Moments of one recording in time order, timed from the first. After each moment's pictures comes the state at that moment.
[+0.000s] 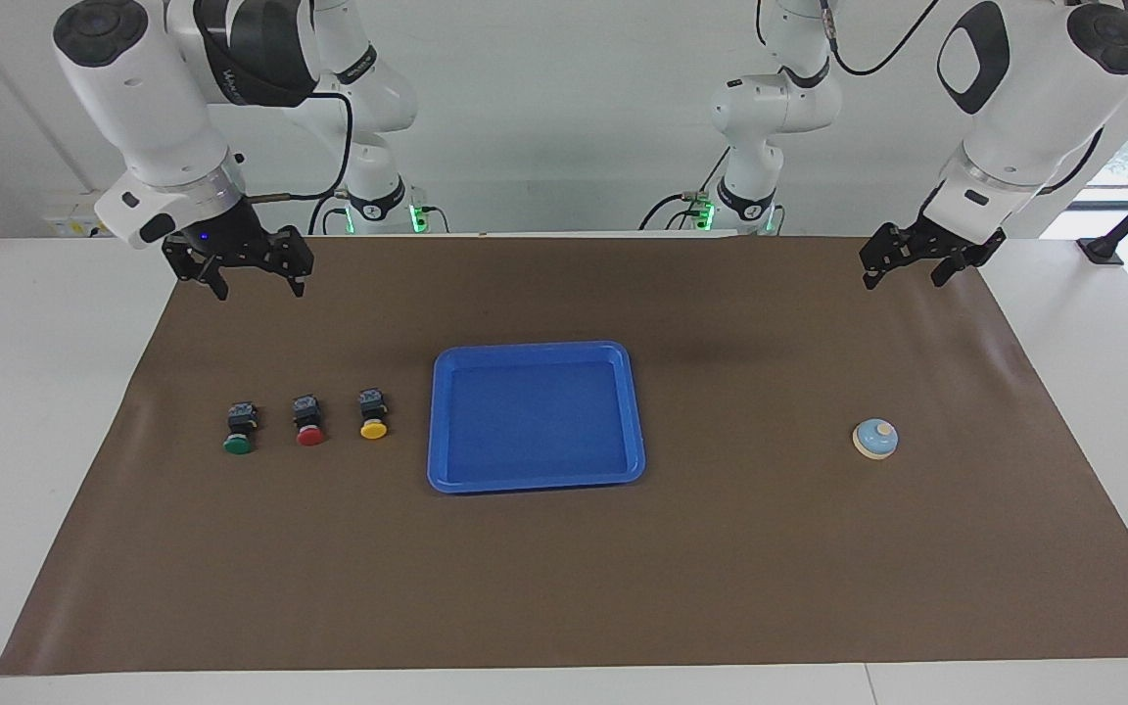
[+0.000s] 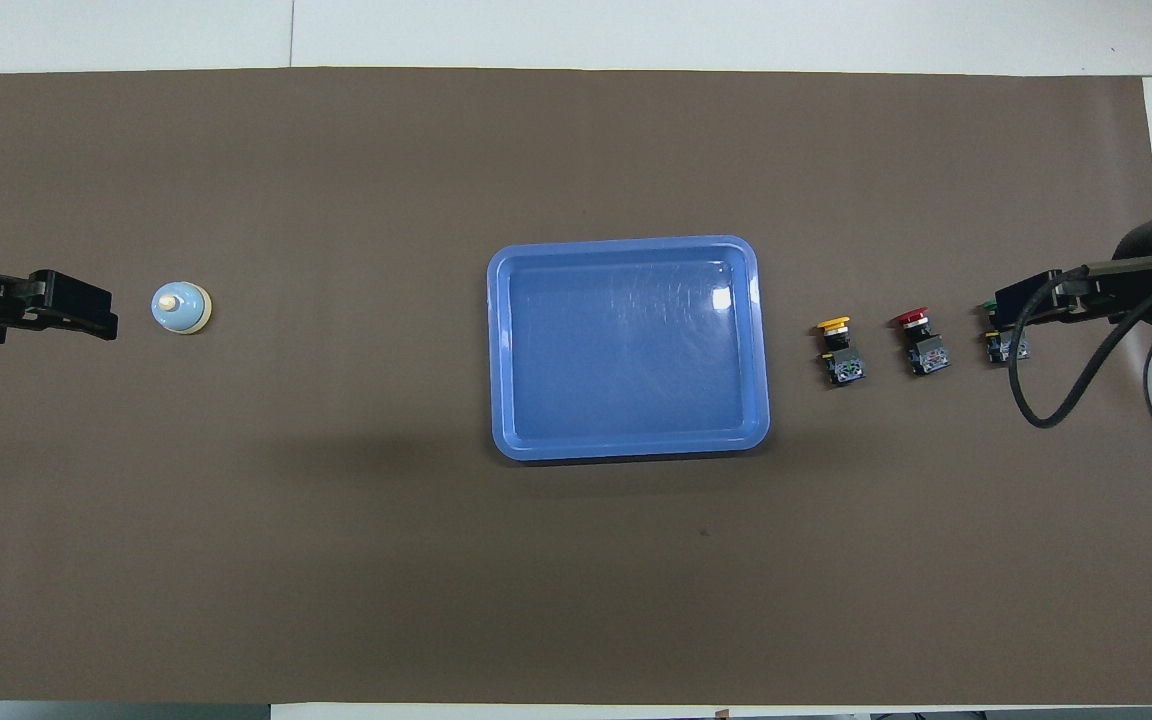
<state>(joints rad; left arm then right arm) 0.01 0.00 -0.07 -1.64 0.00 1.57 -0.01 -0.06 0.00 0.08 -1.68 -0.03 1.63 -0.03</state>
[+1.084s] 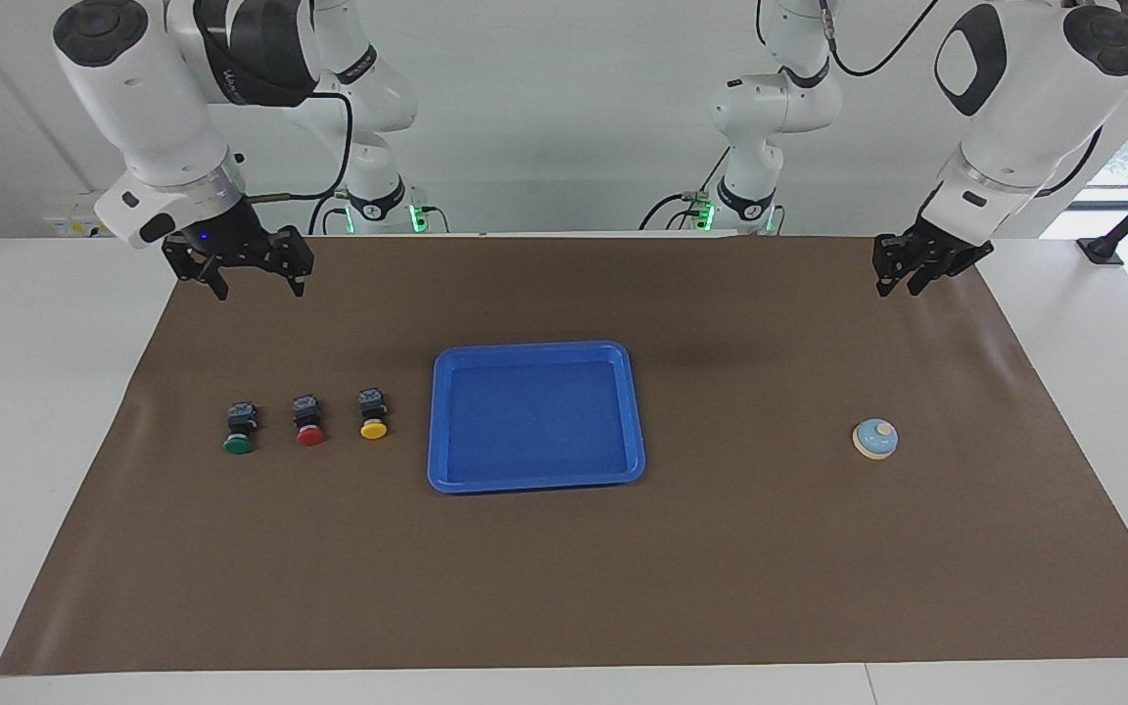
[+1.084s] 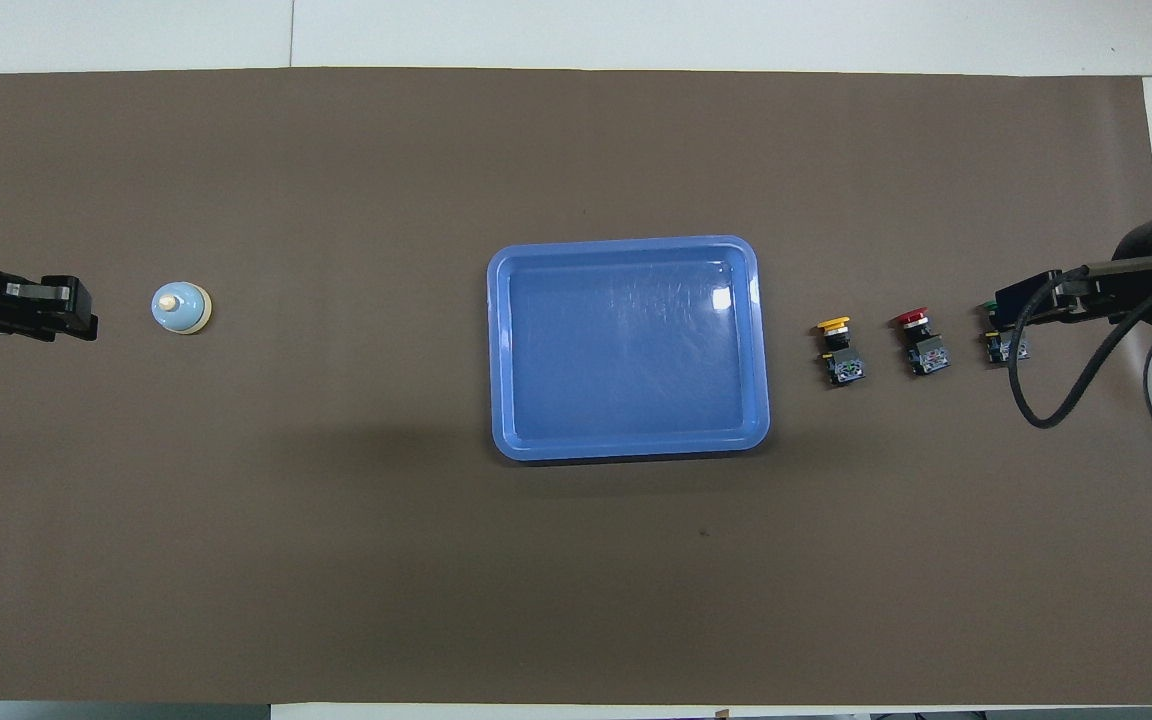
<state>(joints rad) 0.01 0.00 -0.07 -1.67 0.01 1.62 -0.02 -0.06 0.00 0.08 -1.68 -0.03 1.63 -0.03</state>
